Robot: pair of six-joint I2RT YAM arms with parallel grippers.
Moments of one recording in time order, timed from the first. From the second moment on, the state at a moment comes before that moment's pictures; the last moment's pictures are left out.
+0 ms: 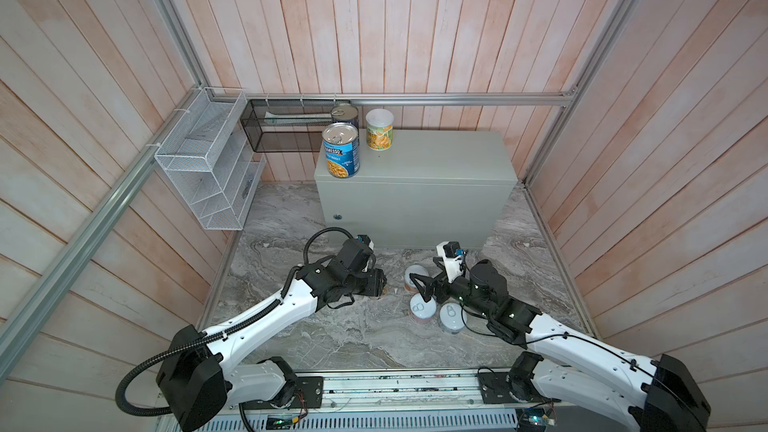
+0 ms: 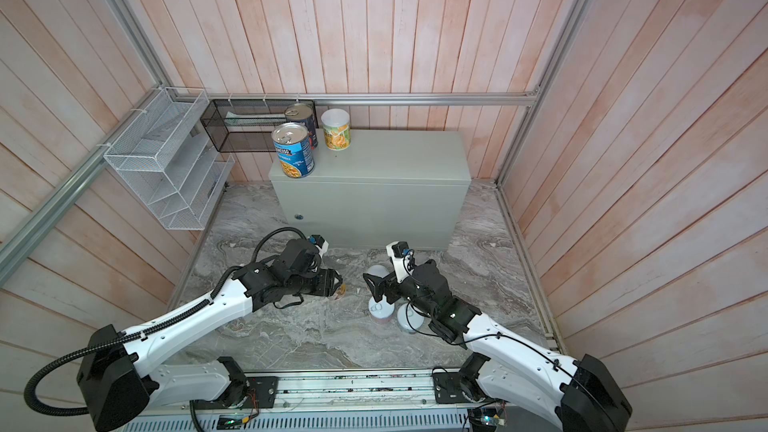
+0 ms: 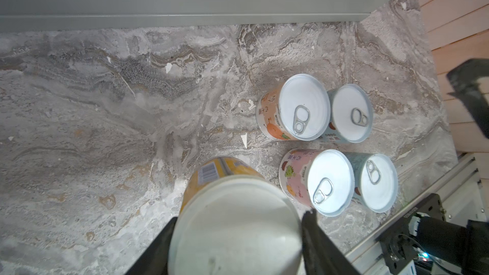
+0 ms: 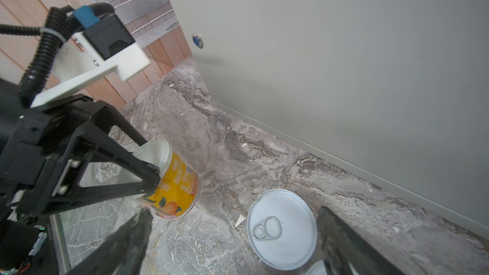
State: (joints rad) left arm -0.75 1.26 0.94 -0.58 0.05 -0.54; right arm 0.82 0.96 0.47 0.19 -0.03 0.27
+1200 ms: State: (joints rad) left arm -0.73 1.26 1.06 -0.60 0.23 -0.51; right arm 0.99 1.13 0.49 0.31 -0.02 0.14
